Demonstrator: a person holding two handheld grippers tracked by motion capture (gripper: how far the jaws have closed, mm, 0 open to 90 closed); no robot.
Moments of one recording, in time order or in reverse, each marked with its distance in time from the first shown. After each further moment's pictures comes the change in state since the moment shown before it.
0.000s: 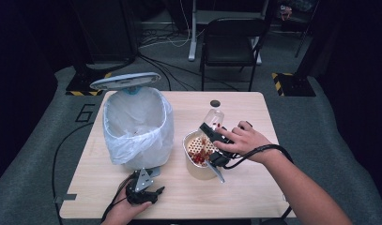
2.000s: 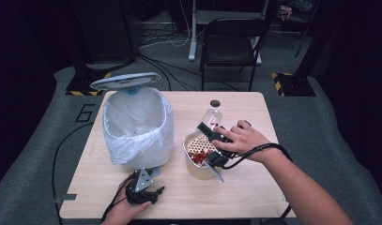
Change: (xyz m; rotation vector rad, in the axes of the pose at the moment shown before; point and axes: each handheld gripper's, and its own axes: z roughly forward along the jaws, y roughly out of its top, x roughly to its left) left arm 0.000 0.000 0.000 0.001 0.000 0.000; right arm -0.009 0.001 -0.004 -0.007 -0.001 0.078
